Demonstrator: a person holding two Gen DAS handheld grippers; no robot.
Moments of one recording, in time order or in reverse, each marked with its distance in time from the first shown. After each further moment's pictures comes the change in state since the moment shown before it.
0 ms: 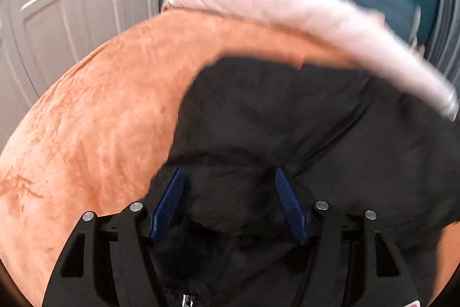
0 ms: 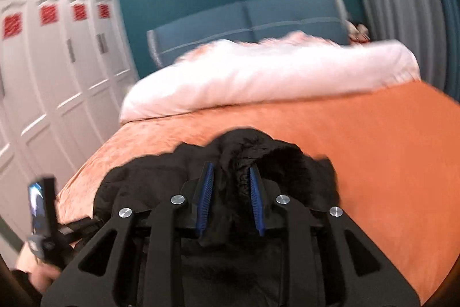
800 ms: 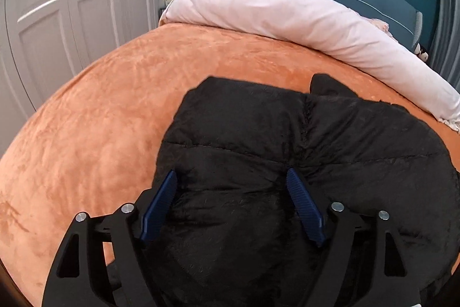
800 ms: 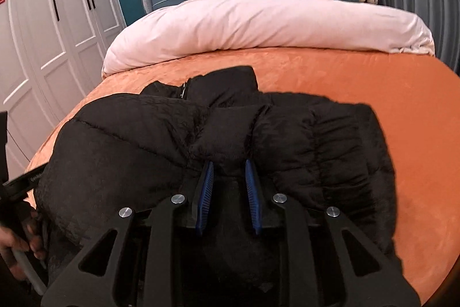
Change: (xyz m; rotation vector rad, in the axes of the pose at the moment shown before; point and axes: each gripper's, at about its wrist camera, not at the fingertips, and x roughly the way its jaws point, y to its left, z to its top) left arm 0.068 -0.012 0.007 0.050 -0.028 0.054; right arm 0.118 -0.025 -0.063 -0.003 0.234 -0.023
